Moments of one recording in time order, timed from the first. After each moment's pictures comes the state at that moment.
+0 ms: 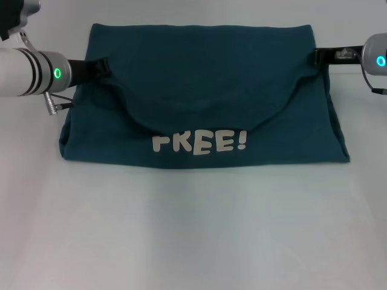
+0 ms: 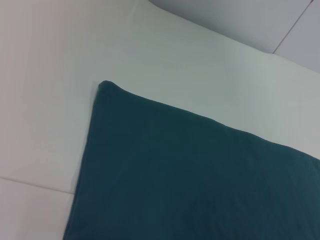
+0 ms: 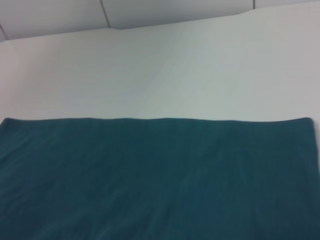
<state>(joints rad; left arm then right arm) -0.95 -2.04 0.71 0.46 2.50 0.57 -2.62 0.94 1.99 -0.81 -0.50 -2.41 -0.64 2.37</state>
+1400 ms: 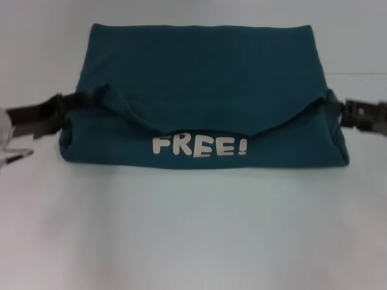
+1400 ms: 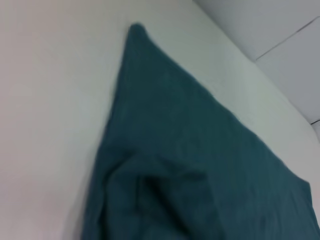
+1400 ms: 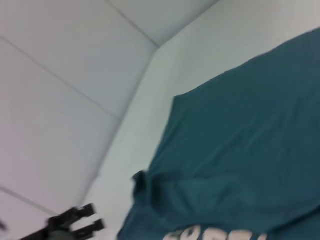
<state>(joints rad) -0.59 -2.08 0.67 0.79 2.19 1.02 -2.59 0.56 1.90 -0.61 -0.60 -1.96 -1.48 2.18</state>
